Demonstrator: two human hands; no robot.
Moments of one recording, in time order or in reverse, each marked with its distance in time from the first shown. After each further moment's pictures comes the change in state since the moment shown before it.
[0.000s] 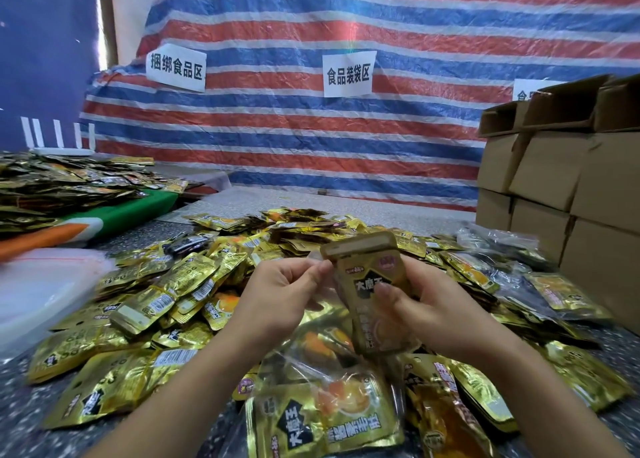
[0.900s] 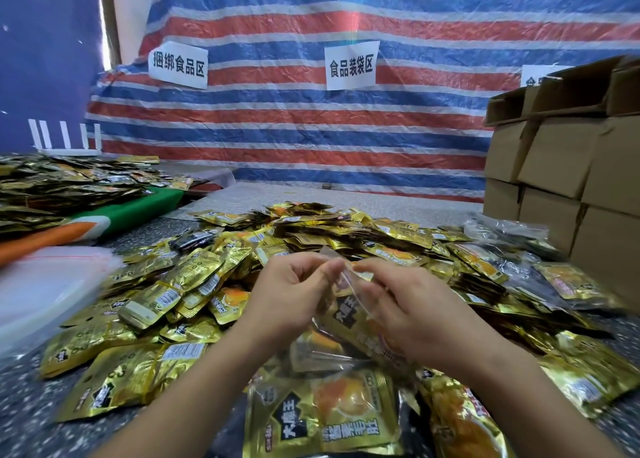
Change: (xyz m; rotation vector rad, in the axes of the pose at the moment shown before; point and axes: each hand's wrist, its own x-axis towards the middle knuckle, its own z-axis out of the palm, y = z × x) left_hand 0.000 -0.005 0.002 0.130 0.060 0.057; right_hand 0.003 -0.014 0.022 -0.514 0.035 -0.079
